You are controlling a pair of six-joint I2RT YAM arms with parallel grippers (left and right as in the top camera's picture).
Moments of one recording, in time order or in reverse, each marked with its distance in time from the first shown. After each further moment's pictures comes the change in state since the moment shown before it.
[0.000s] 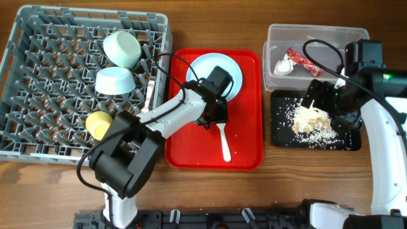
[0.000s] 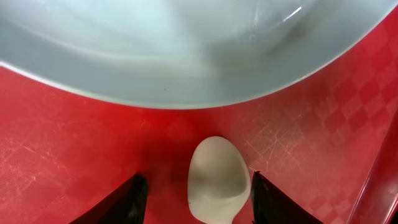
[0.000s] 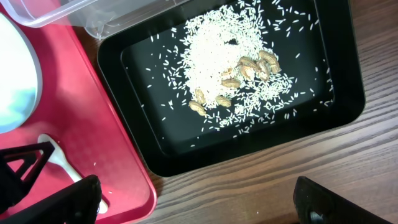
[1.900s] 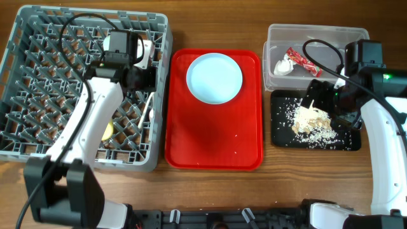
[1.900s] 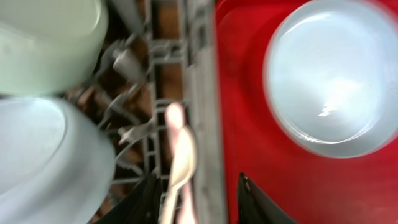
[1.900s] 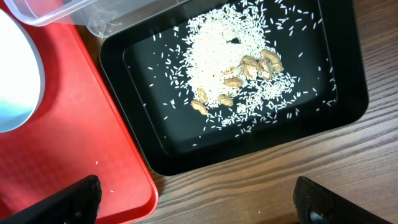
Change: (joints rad) left arm 0.512 -0.355 -0.003 -0.088 -0.037 0.668; right arm 0.000 0.000 0.000 0.000 -0.008 0.000
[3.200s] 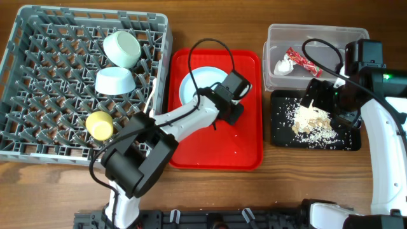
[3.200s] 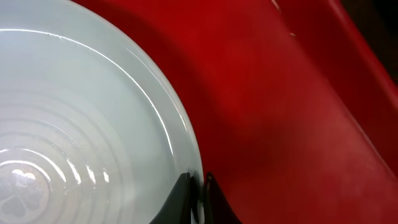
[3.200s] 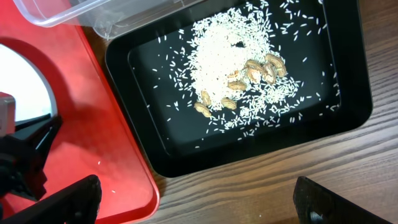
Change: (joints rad) left arm -0.604 0.403 0.025 0.306 -0.106 -0.042; right arm 0.000 0.000 0.000 0.011 -0.011 -0.018
